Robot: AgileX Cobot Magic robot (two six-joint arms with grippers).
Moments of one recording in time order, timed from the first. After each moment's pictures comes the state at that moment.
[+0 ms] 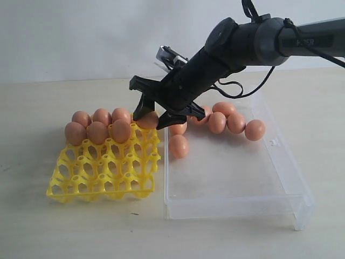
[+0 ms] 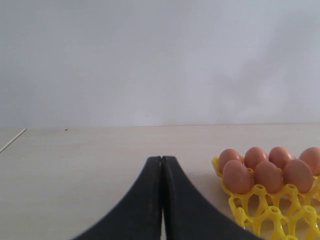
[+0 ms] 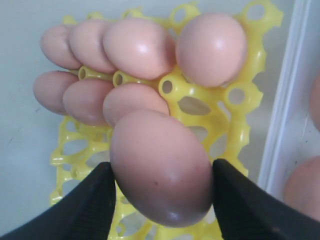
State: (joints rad) left arm -0.13 0.01 0.00 0.02 0.10 -0.03; right arm 0.60 2.20 -1.67 0.77 0.80 -0.09
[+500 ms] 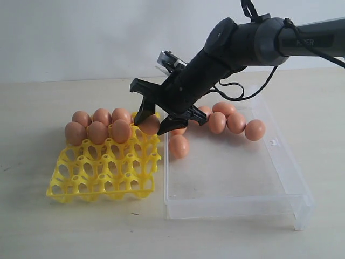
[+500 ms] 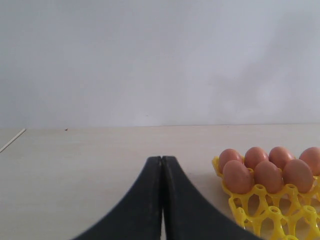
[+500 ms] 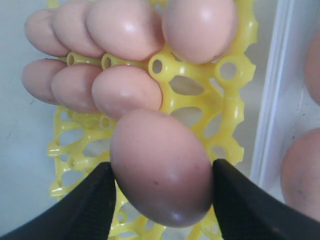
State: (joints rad) left arm -0.13 0.01 0.00 0.02 0.10 -0.03; right arm 0.60 2.20 -1.67 0.74 0.84 -0.01
